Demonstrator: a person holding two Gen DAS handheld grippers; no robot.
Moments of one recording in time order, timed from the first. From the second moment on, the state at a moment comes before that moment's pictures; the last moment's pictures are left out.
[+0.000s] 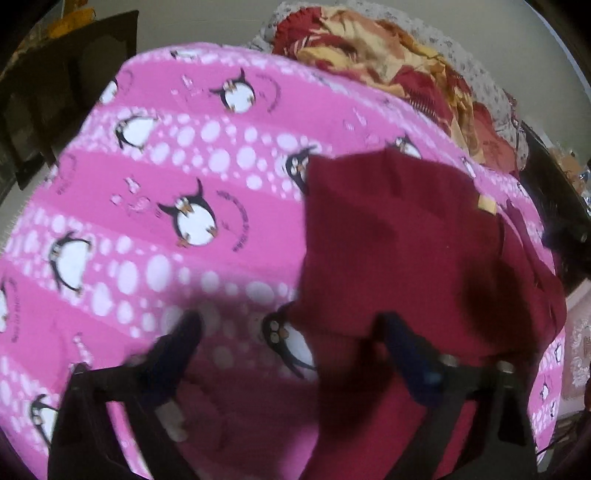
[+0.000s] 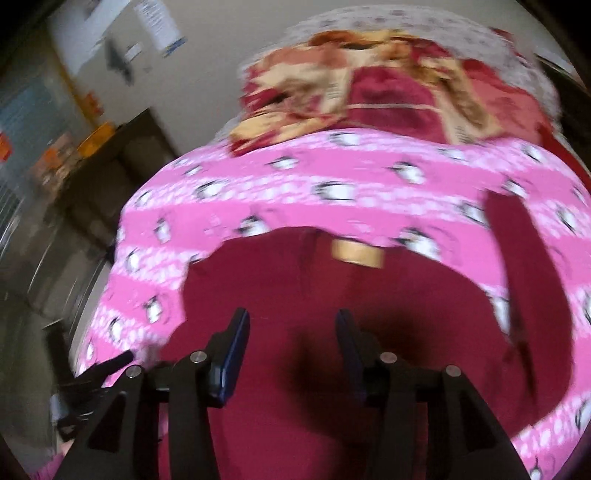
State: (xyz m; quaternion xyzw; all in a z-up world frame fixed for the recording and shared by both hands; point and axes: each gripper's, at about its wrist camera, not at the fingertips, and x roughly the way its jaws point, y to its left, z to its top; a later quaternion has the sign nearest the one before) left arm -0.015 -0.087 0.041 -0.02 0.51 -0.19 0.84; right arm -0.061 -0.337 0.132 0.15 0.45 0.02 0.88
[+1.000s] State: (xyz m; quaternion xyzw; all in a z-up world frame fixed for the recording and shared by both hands) left arm -0.009 -0.075 0.027 -0.08 0.52 -0.20 0.83; right arm 0.100 -0.186 0.037 0.04 0.51 0.15 0.84
